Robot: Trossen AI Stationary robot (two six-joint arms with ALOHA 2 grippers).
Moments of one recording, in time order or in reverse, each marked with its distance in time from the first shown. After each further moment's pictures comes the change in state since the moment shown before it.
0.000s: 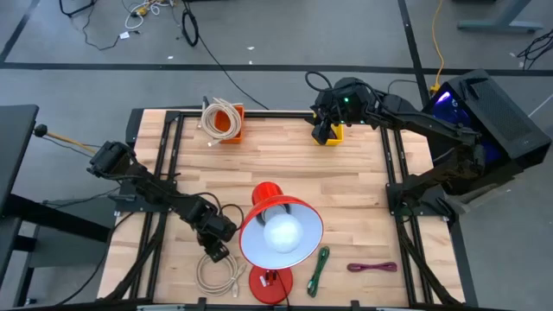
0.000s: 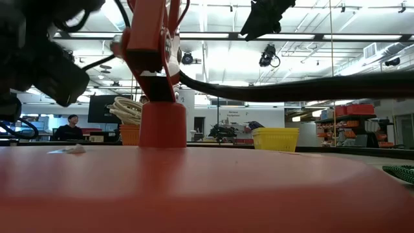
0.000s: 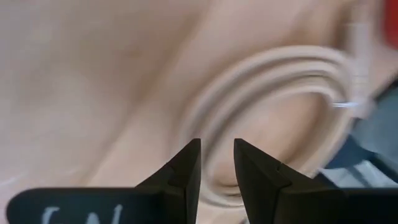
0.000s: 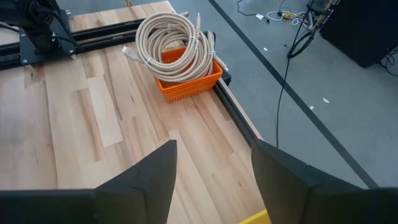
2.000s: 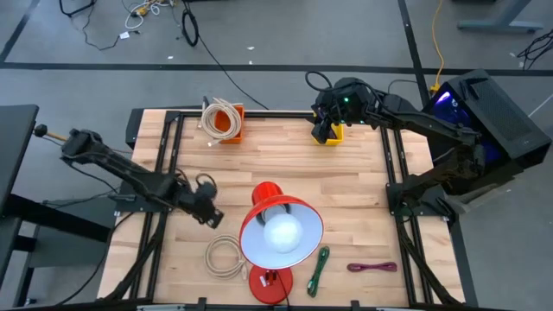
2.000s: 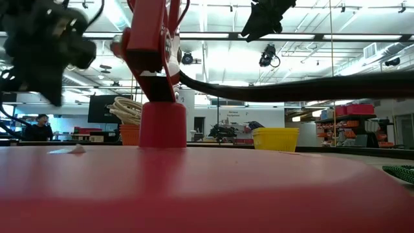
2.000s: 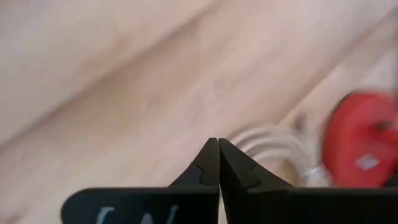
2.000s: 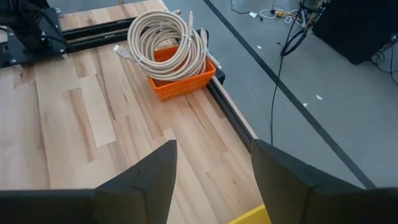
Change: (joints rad) left arm 0.076 -0.480 -0.155 -0.137 -0.506 -0.186; right arm 0.000 0.000 0.000 -0.006 0.027 0.005
